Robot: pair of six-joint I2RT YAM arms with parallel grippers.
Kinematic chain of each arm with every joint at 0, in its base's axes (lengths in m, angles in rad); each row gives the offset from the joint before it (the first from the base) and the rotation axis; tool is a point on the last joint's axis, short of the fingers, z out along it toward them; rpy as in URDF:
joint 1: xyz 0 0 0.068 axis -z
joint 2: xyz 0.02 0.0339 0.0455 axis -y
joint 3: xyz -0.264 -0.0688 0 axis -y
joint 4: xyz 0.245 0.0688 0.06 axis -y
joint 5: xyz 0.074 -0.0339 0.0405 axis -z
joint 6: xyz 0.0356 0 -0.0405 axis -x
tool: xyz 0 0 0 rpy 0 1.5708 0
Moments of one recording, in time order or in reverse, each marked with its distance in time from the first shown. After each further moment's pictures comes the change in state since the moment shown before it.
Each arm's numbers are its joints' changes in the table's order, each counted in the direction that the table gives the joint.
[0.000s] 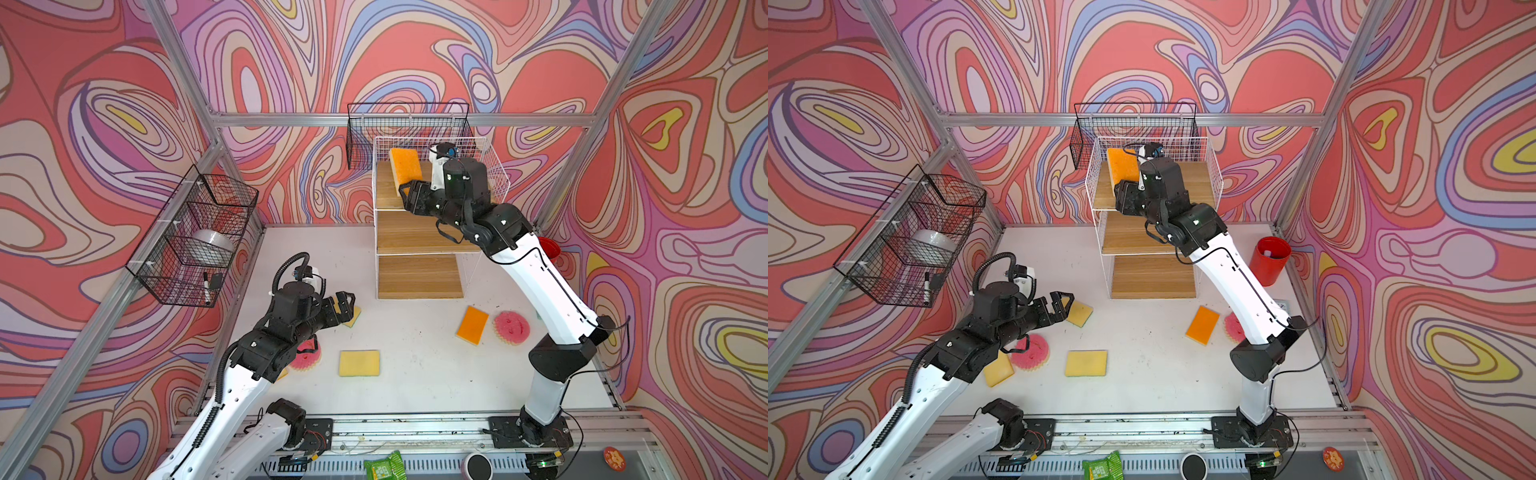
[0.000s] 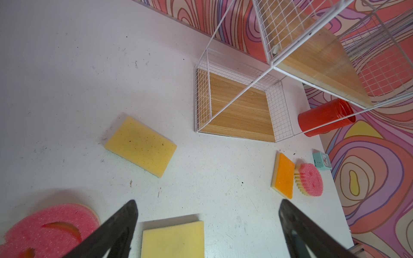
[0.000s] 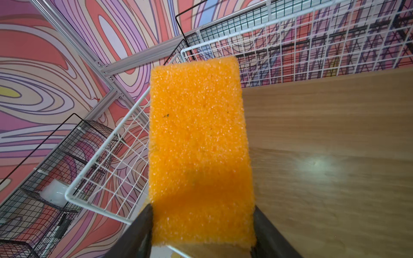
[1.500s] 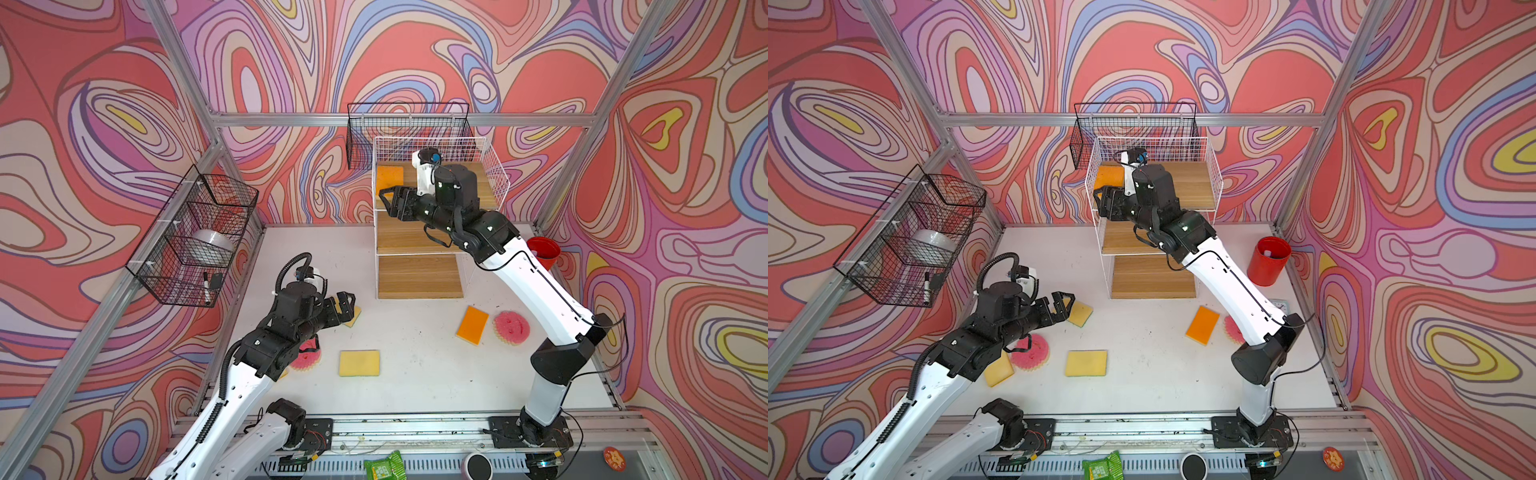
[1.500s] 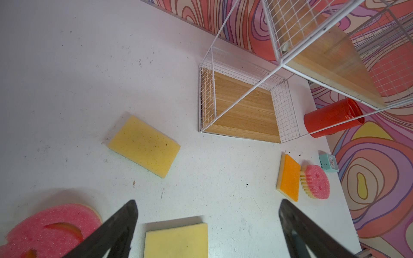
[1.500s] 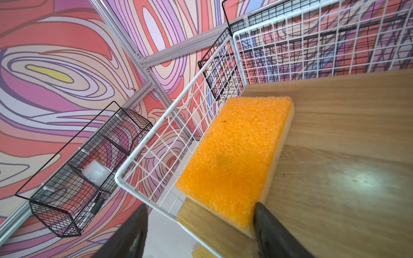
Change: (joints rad) left arm 0.000 -0.013 -0.015 0.015 -0.018 -0.003; right arm -0.037 0.019 -0.124 0.177 -0.132 0.008
